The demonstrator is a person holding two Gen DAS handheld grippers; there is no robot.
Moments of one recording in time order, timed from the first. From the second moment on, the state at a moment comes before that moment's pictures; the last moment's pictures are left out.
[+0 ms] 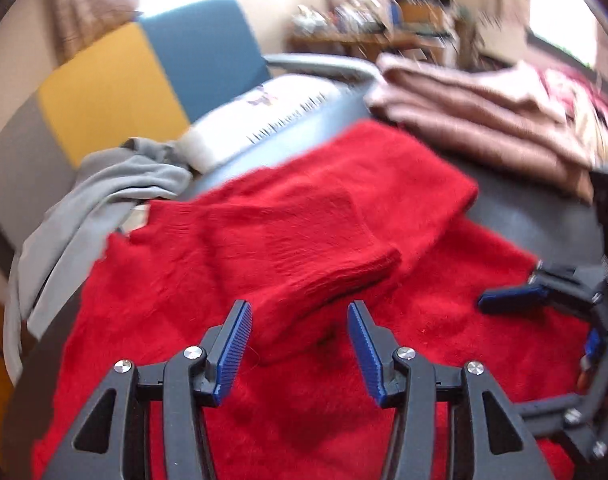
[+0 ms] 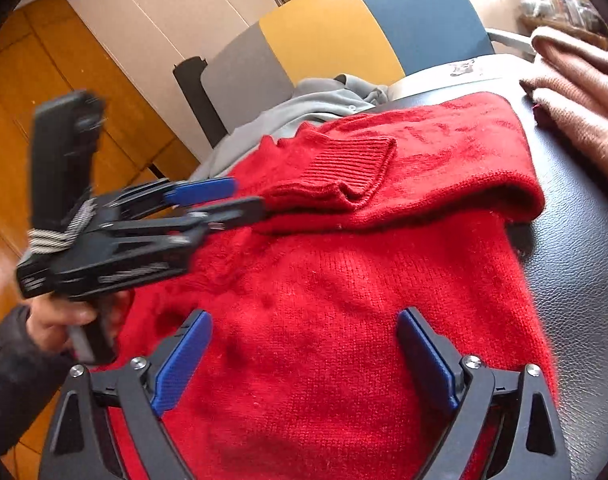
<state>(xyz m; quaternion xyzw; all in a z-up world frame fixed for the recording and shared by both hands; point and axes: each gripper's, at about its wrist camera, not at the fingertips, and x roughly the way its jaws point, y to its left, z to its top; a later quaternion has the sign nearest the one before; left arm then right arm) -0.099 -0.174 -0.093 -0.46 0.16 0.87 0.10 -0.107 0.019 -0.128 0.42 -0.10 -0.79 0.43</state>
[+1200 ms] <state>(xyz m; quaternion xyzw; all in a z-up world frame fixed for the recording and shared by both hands) -0.036 -0.389 -0.061 -0.29 -0.41 0.86 -0.01 -0.106 0.012 -0.132 0.41 -0.07 -0.80 0.43</state>
